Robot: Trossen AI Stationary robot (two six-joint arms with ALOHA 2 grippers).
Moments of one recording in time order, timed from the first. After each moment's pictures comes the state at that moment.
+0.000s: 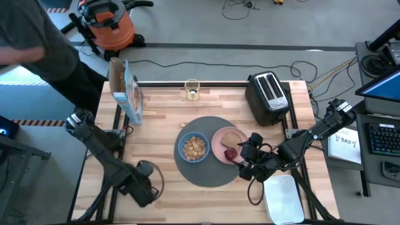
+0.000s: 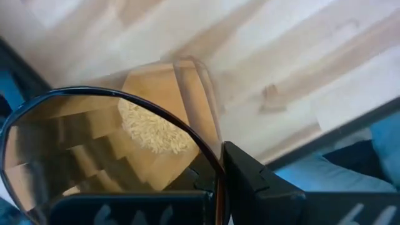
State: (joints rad) left arm -0.80 1.59 1.36 -1.26 0.09 -1.81; right arm 0.59 1.36 1.01 -0.65 0.68 0.70
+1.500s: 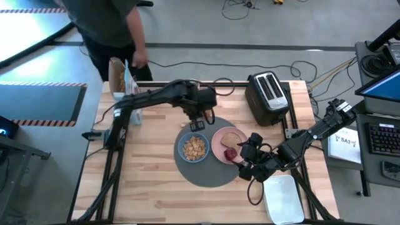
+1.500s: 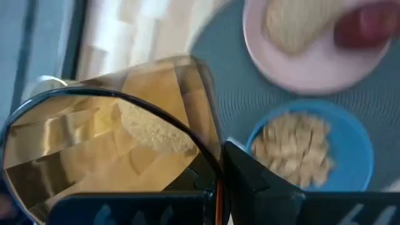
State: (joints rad) left arm 0.11 2.06 2.33 -1.54 -0.19 -0.10; right arm 0.59 1.36 1.01 -0.64 0.68 0.70
